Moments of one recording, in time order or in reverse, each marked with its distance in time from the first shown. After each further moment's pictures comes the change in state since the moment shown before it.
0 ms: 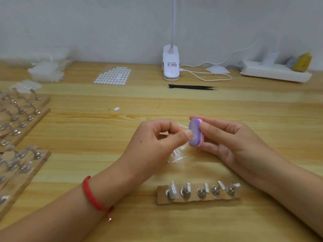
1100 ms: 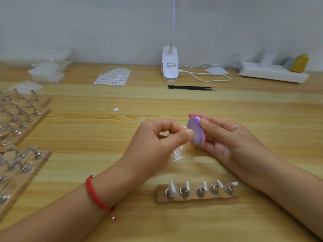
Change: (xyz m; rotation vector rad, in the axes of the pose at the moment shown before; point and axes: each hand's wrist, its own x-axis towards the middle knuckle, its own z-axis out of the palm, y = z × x) left_hand 0.001 -0.002 0.003 0.025 0.002 0.013; right_hand 0.002 0.002 0.000 0.063 -0.013 -0.005
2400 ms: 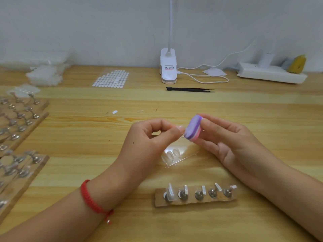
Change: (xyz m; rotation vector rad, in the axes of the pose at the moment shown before) left_hand 0.000 0.004 -0.001 -0.070 0.093 0.039; right_hand -0.003 -0.005 0.003 0.070 0.068 -0.039
